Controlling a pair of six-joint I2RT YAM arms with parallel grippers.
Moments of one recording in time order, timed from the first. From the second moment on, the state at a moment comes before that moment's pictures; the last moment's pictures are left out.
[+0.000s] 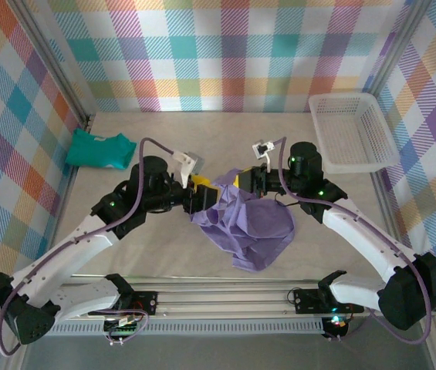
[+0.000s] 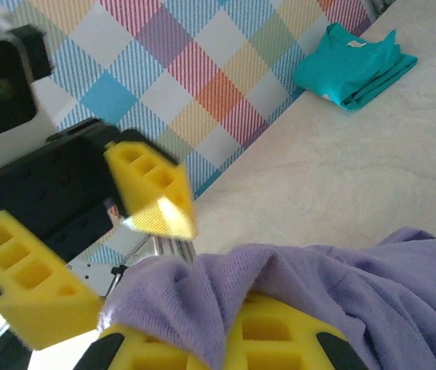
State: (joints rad) left arm -0.73 1.07 1.06 -0.42 0.29 -0.28; right arm 0.52 1.18 0.93 -0.02 -0.84 0.49
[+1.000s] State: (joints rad) left arm -0.67 1.31 1.22 -0.40 0.22 -0.39; right arm 0.50 1.15 0.98 -0.14 -1.16 0.25
